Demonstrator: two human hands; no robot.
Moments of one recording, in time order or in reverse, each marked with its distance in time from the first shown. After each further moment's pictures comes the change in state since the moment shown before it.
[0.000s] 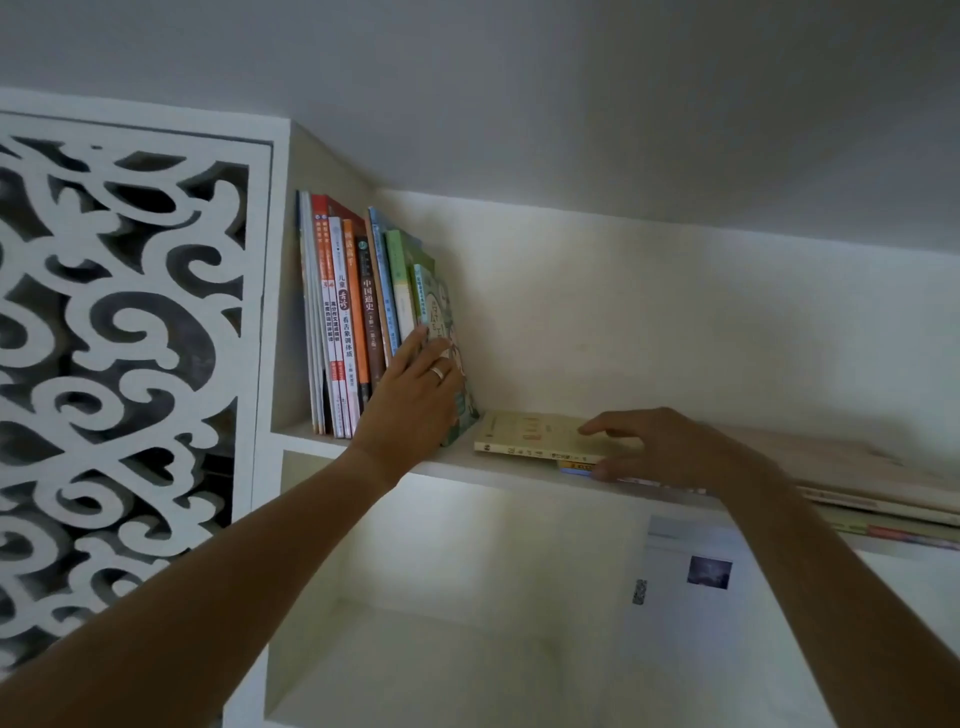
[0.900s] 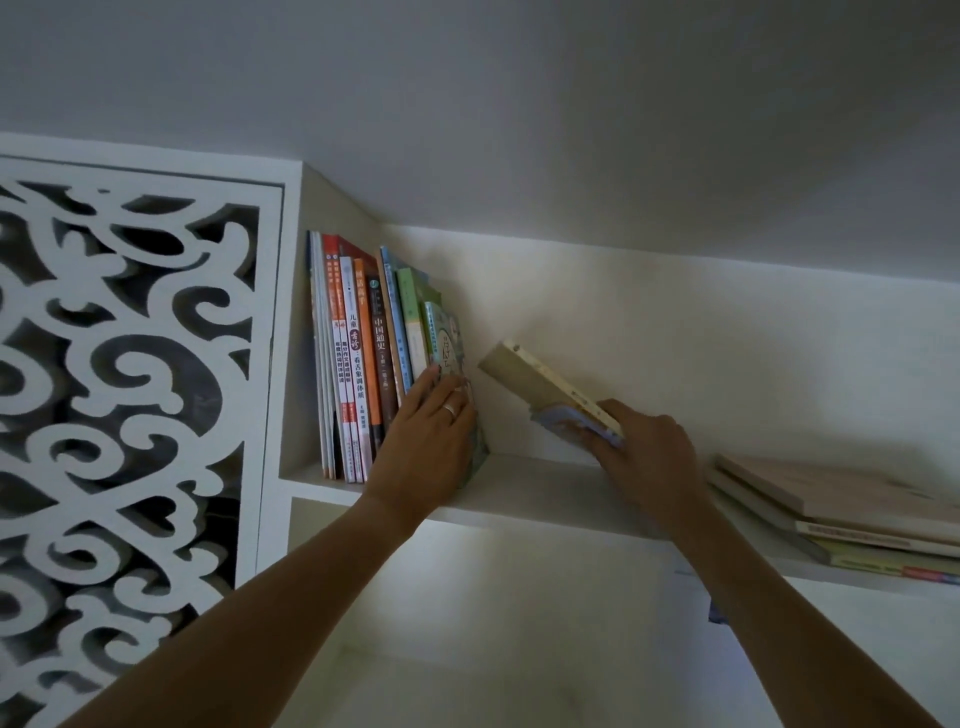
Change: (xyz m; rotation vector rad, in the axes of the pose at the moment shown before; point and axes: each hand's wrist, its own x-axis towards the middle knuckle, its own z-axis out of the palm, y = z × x) left_hand 0.002 -0.001 0.003 -0.123 0.093 -0.045; right_hand 0.038 -0.035 0.025 -0.064 0.717 0.018
